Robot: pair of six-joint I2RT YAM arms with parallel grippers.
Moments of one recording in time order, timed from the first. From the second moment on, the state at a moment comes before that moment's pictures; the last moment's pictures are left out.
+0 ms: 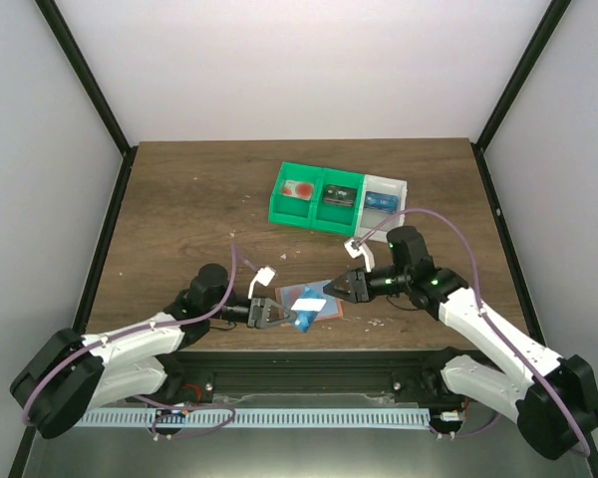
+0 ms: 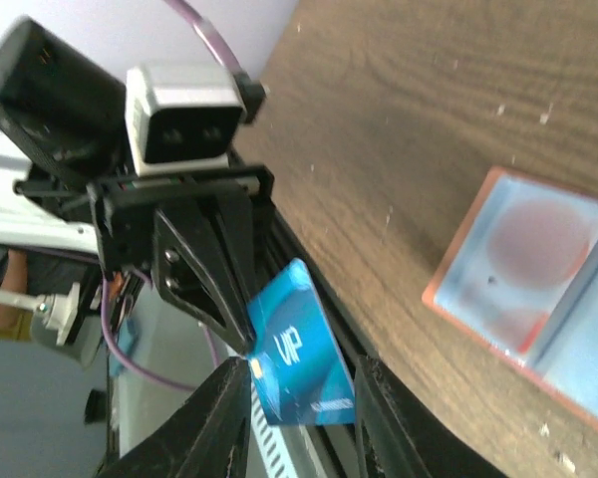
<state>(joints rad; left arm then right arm) -0.72 1.08 0.26 0.52 0.90 -0.91 0.51 0.97 0.63 -0.30 -0.88 0.45</state>
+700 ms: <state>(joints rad) -0.73 1.08 0.29 0.49 0.99 -0.86 0.51 1.04 0.63 -0.32 -1.07 0.40</state>
